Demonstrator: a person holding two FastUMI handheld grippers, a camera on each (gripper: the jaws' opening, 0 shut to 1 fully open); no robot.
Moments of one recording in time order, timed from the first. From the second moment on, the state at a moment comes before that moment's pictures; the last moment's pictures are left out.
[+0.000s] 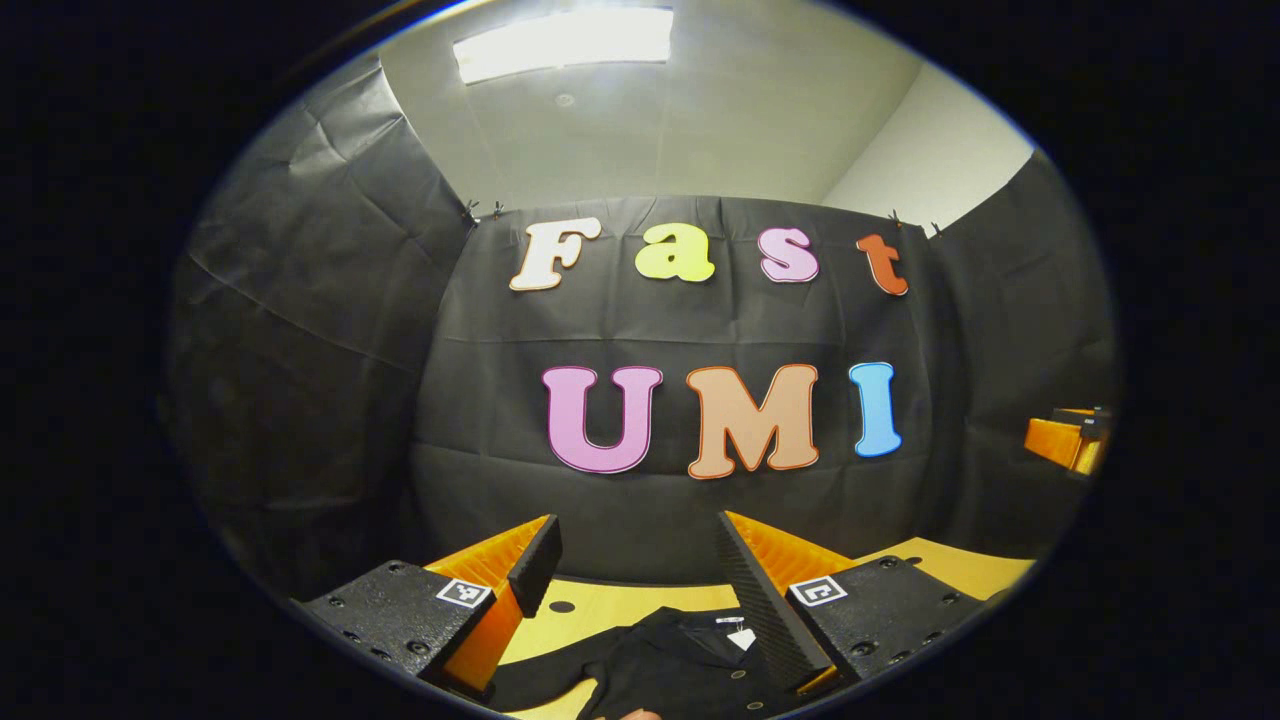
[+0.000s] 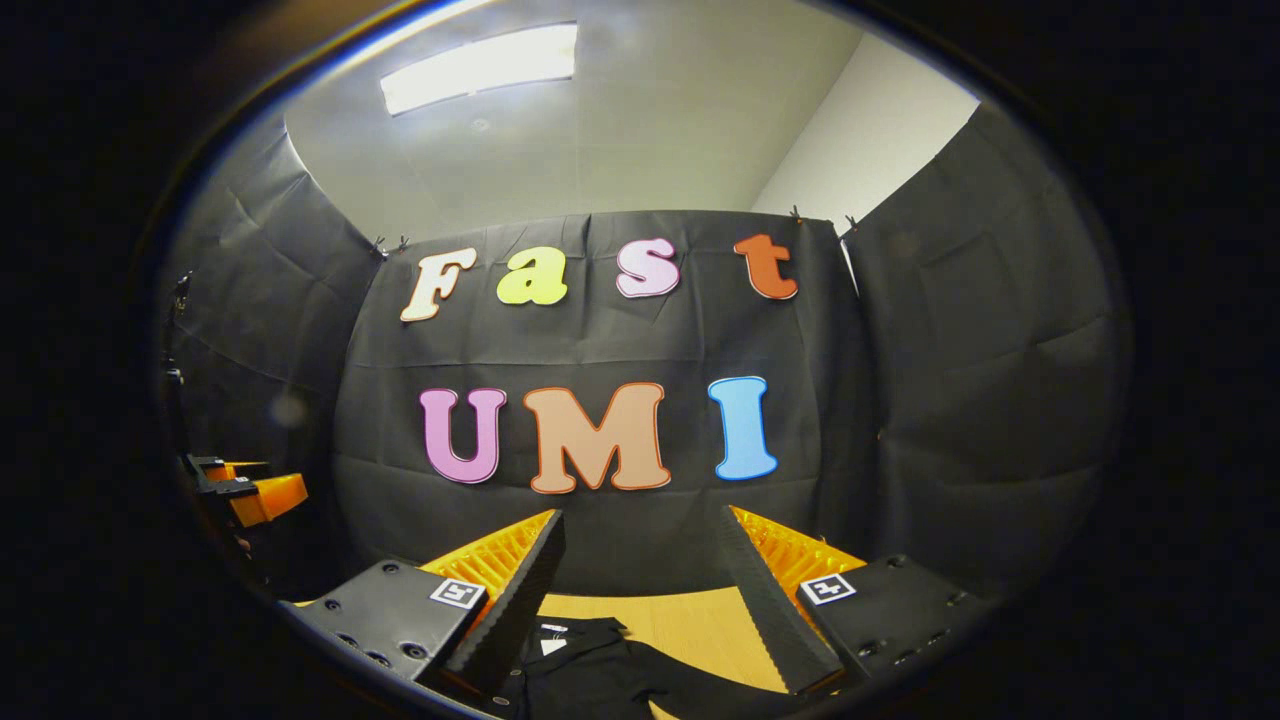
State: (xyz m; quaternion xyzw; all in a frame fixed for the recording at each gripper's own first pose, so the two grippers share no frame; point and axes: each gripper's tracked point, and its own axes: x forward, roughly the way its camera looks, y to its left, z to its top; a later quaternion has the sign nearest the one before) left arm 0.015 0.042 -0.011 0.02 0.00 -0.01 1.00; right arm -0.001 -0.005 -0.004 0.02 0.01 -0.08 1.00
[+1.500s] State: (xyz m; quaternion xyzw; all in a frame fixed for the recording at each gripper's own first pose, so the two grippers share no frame) left arm 0.022 0.027 -0.022 -0.02 0.01 -0.02 1.00; right arm -0.054 -0.144 -0.208 -0.05 0.29 -0.20 0.94
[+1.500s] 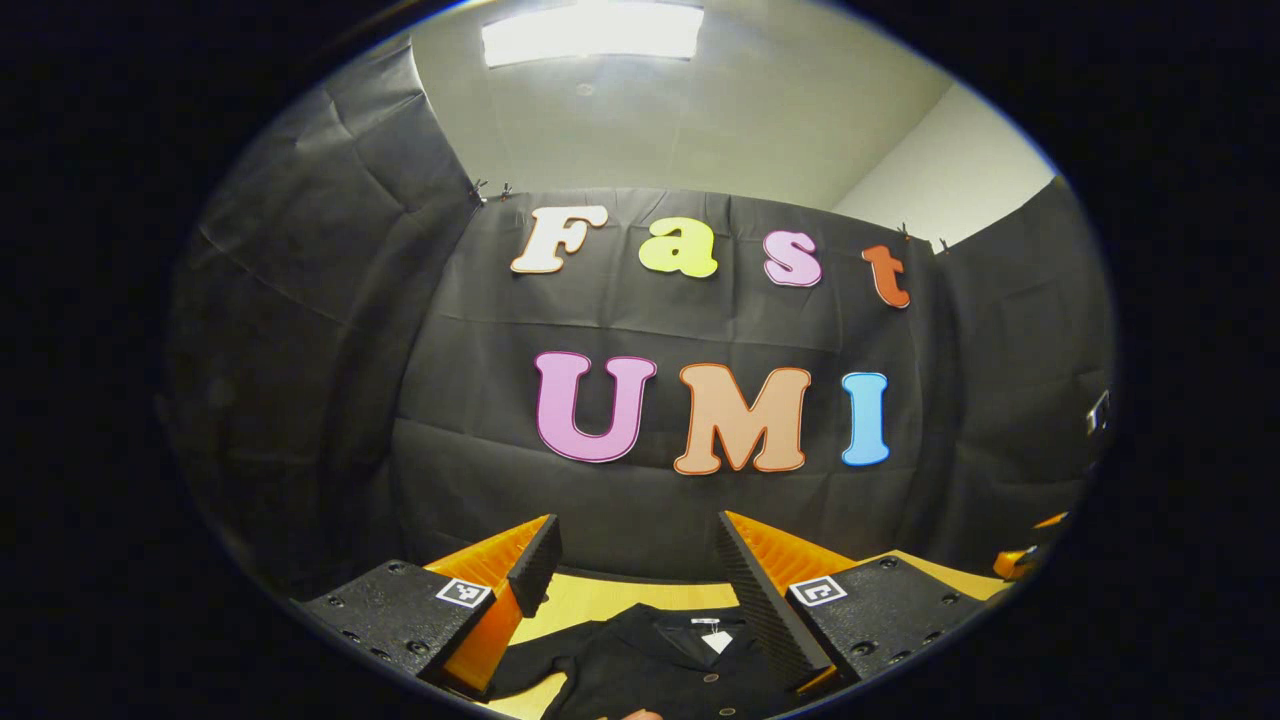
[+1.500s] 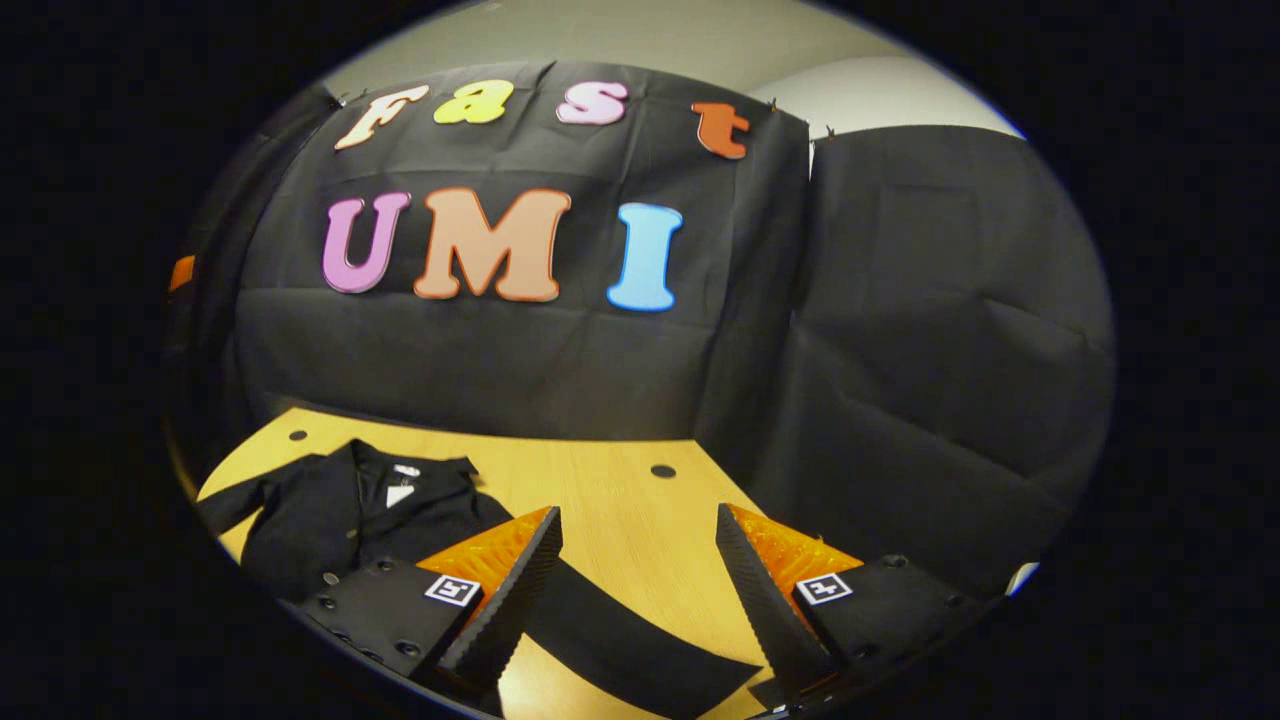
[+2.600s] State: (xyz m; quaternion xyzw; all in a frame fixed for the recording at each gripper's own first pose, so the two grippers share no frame) left arm 0.018 -0.043 -0.031 0.02 0.05 -0.02 1.00; right arm -0.193 -0.215 -0.410 0.06 0.59 -0.19 0.78
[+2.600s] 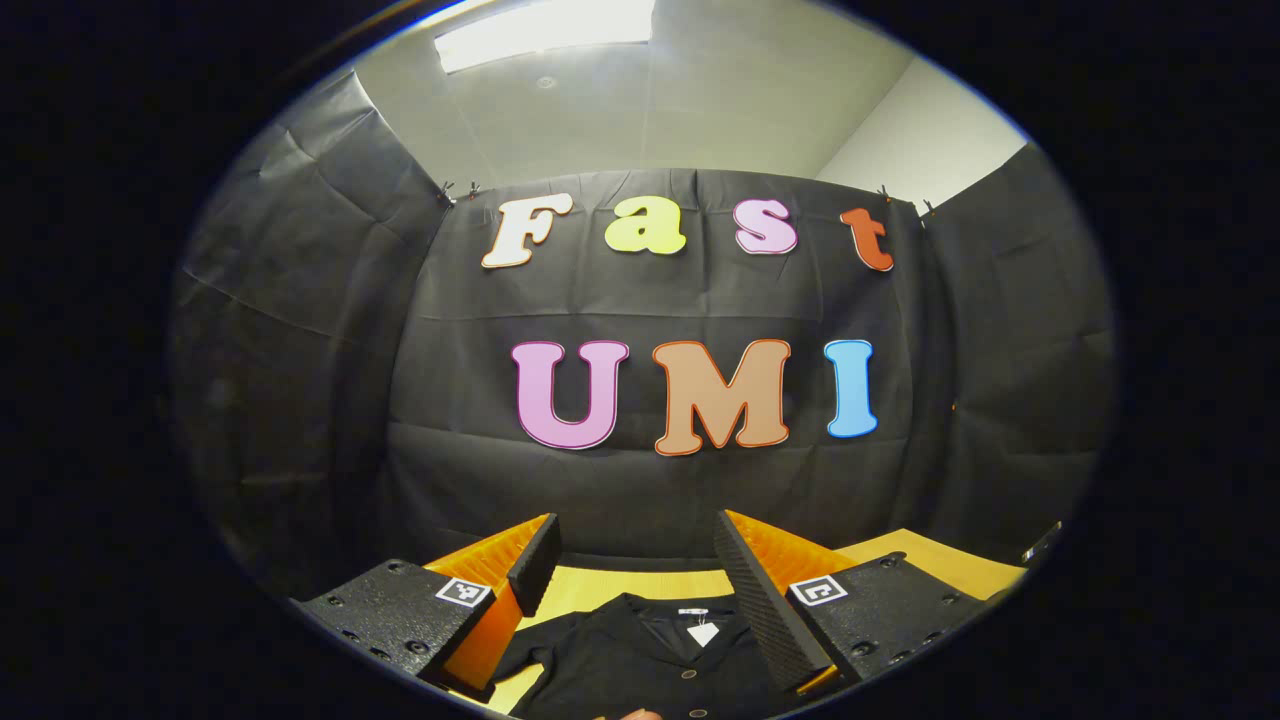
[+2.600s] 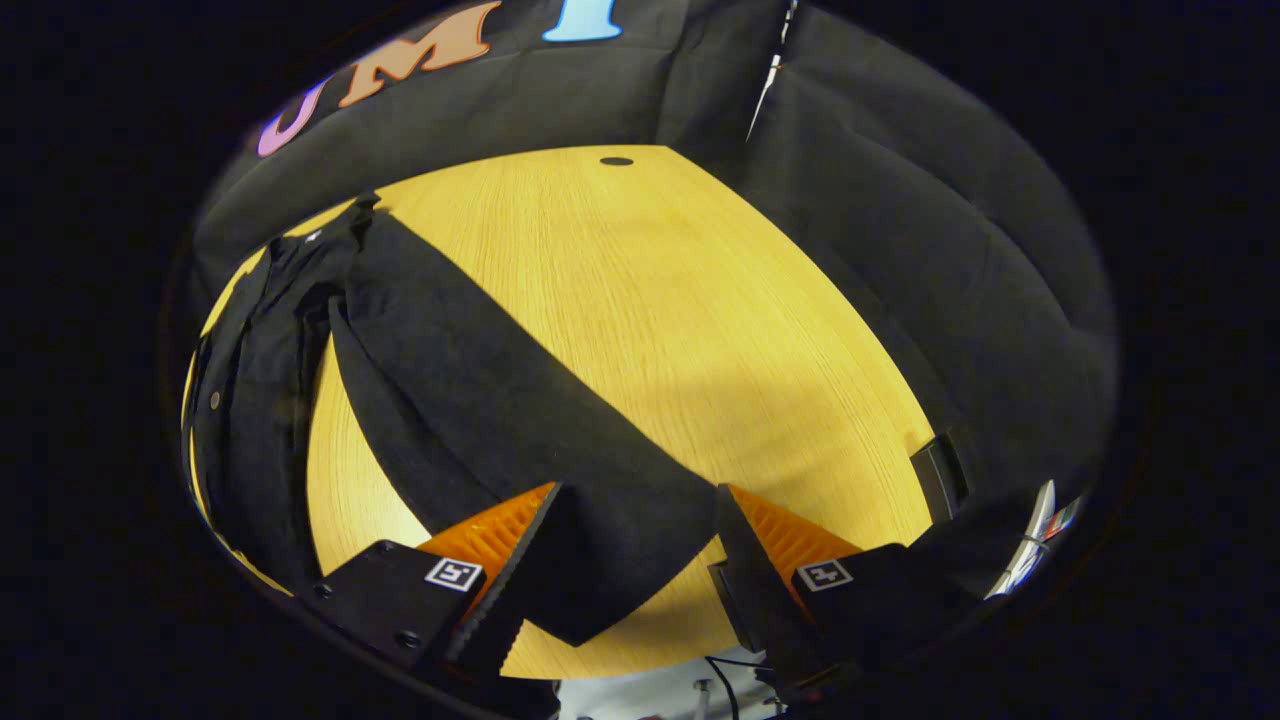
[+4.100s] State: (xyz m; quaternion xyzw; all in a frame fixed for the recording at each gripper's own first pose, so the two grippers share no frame) left arm 0.011 0.036 -0.013 0.04 0.05 0.06 1.00; right arm 0.043 -0.008 -0.238 0.08 0.39 0.10 0.91
